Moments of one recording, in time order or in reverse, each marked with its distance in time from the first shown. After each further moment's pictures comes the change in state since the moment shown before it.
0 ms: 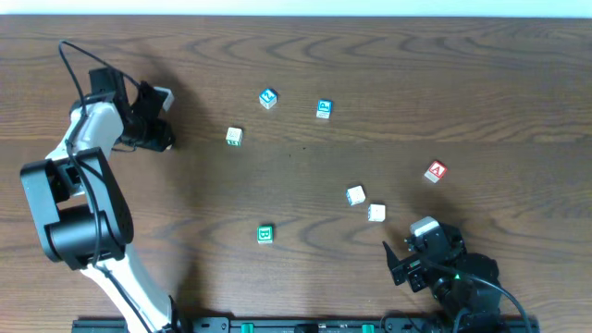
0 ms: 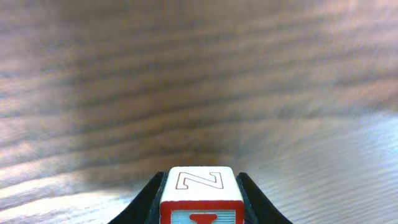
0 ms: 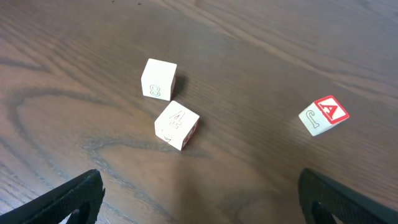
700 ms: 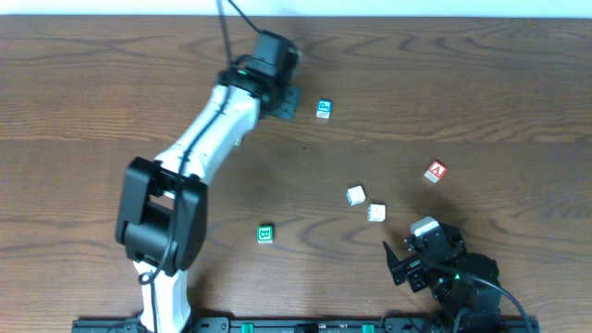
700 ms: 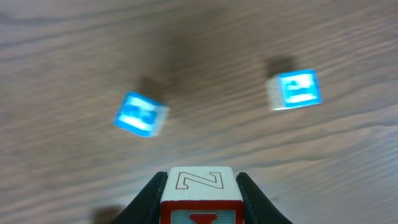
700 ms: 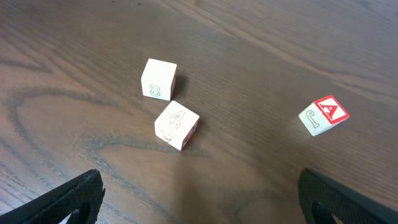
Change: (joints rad) left arm -0.667 0.001 0.262 0.018 -0.271 -0.542; right arm 0.000 0.000 0.000 0.000 0.000 0.000
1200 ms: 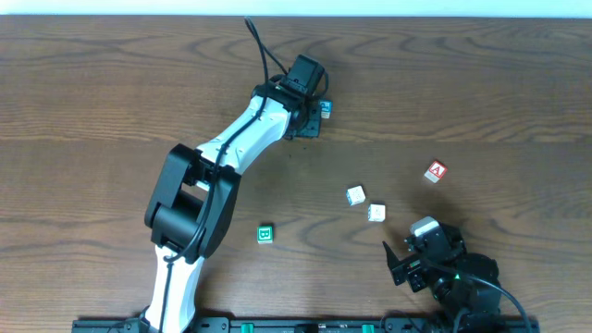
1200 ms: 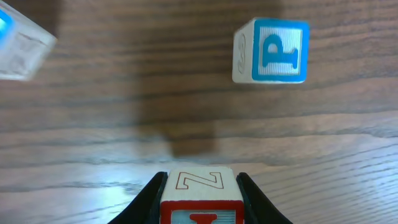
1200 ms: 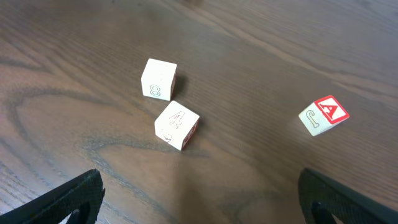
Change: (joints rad) left arm -0.090 0.134 0.000 0.005 0.034 -0.314; right arm 0.000 0.000 0.000 0.000 0.000 0.000
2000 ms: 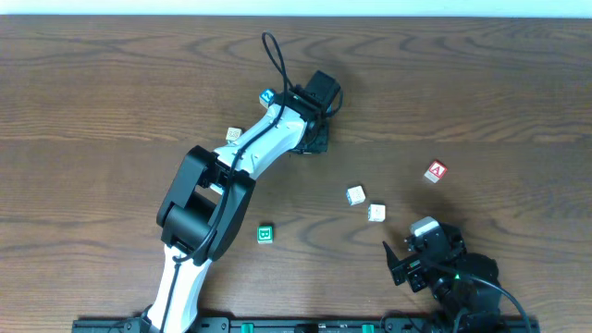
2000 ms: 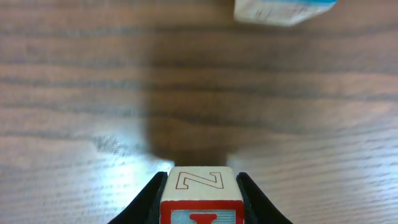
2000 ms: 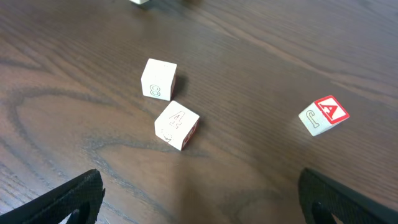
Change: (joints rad) left arm -0.070 0.021 0.001 -0.077 -0.078 -0.087; right arm 0.000 0.000 0.000 0.000 0.000 0.000
